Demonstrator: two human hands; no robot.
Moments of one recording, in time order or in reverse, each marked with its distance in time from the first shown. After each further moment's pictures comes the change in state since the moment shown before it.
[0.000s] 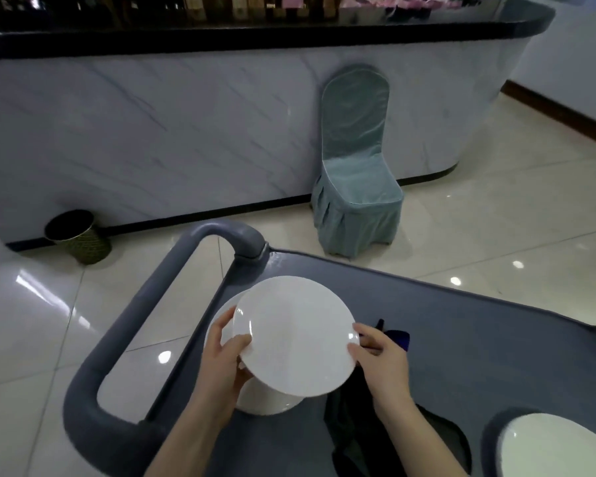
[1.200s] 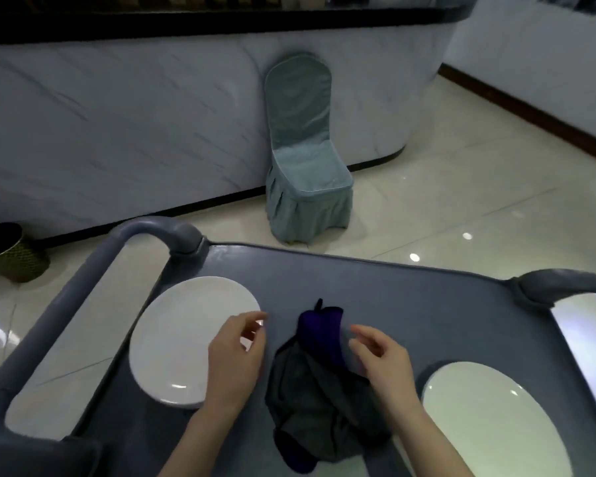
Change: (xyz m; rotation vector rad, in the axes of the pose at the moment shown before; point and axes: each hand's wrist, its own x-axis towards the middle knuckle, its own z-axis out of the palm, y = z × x) left_hand -0.035 -0.036 0.103 0.694 -0.046 0.559; right_hand -0.003 0.039 -0.110 -0.028 0.065 -0.092
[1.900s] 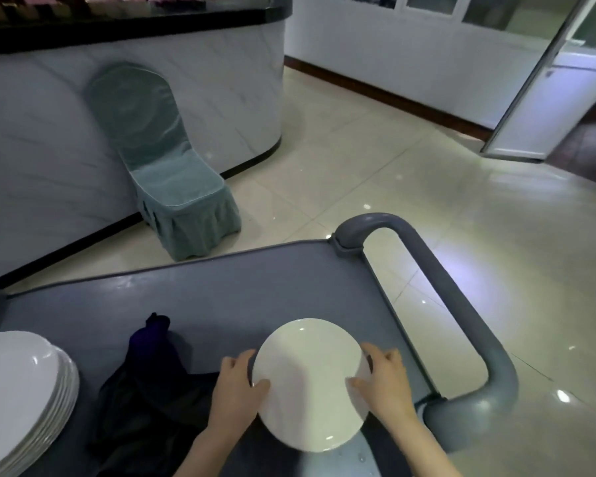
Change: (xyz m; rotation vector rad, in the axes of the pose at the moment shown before) left_hand -0.112 0.058 0.222 0.346 -0.635 -0.055; right_hand -0.051 0.116 -0.247 -0.558 0.201 0.248
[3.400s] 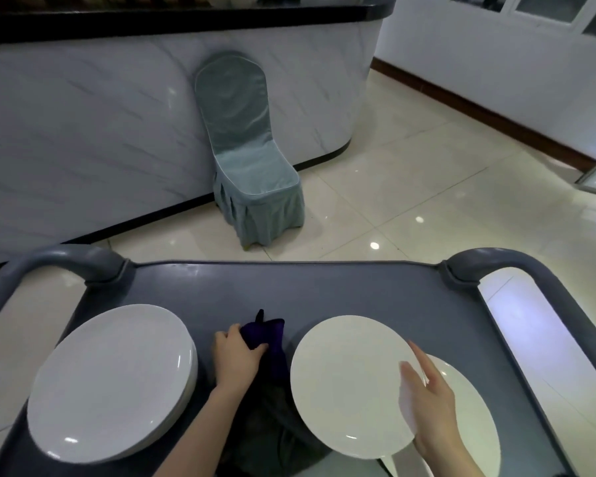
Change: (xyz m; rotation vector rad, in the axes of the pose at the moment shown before) left_hand 0.076 -0.114 -0.135 -0.140 0.293 -0.292; right_hand -0.009 -0.129 0.075 0.902 0.062 0.106
